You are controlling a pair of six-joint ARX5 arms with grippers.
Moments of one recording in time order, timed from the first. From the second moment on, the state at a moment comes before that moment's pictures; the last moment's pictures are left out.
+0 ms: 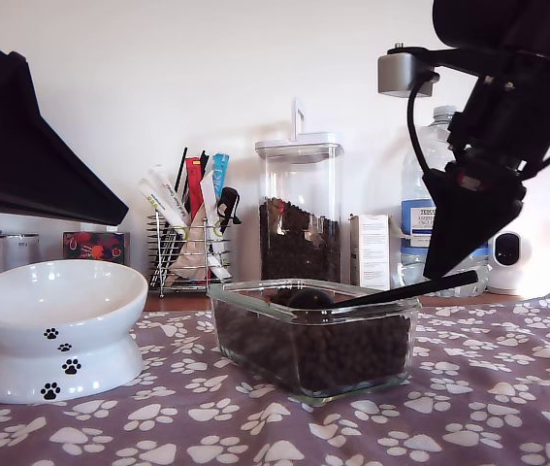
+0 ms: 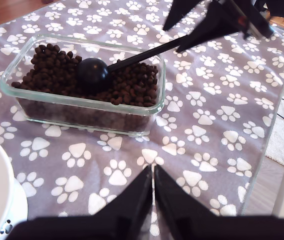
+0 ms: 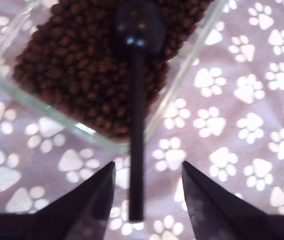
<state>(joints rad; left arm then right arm) -0.67 0.83 0.37 -0.06 0.33 -0.02 0.46 1.43 0.94 -0.56 -0.09 -0.63</state>
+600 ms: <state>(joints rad) -0.67 0.83 0.37 -0.07 0.33 -0.02 0.46 1.47 0.97 -0.66 -0.12 -0.60</state>
